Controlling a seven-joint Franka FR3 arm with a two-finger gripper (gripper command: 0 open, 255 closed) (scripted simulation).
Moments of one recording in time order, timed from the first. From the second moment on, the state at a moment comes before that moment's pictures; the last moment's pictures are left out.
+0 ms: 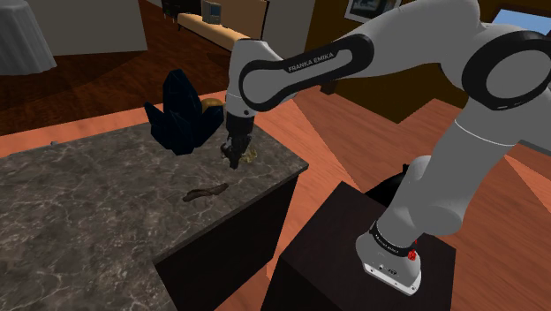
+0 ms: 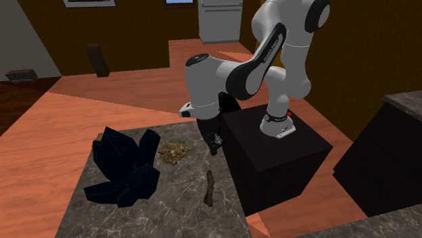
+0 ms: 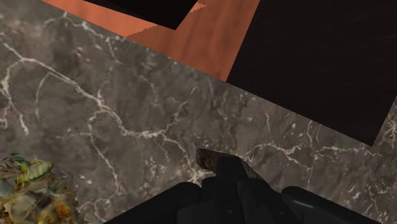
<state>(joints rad) 0.24 0.02 0.15 -2.12 0.24 2.12 0.03</state>
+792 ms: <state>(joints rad) 0.29 0.13 0.23 -2.25 0.09 2.61 -0.63</state>
